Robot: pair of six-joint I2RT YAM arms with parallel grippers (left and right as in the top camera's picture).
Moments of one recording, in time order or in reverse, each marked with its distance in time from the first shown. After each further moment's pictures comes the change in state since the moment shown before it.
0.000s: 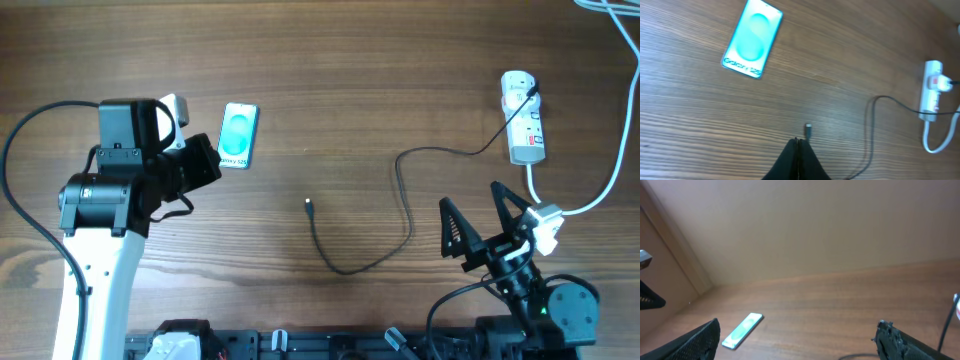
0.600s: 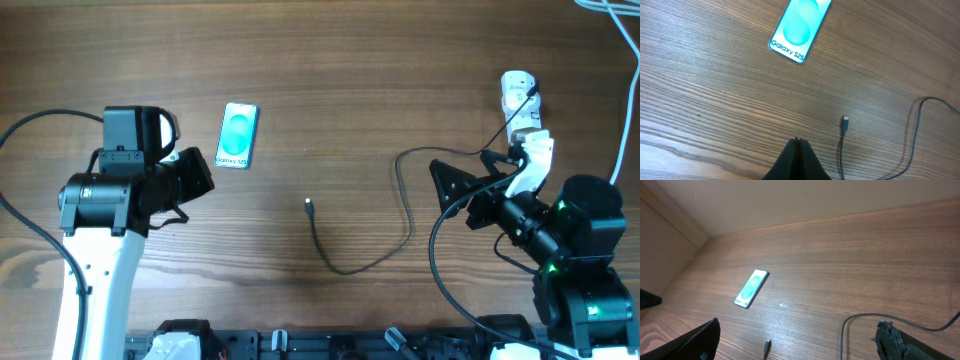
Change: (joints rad) left arm 0.000 0.002 0.001 -0.117 -0.169 0.005; right arm 0.000 0.631 0.502 -0.317 -0.091 -0.092
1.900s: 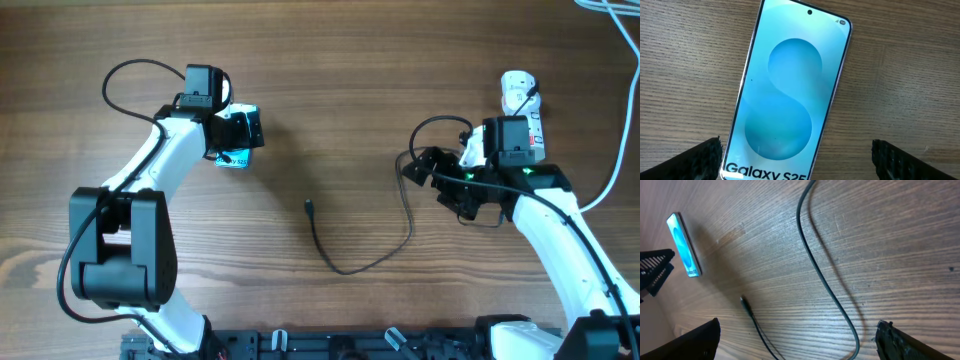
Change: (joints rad) left arm -0.072 0.674 0.000 0.587 -0.037 0.152; right arm 0.000 0.685 0.007 -0.084 -0.063 0.344
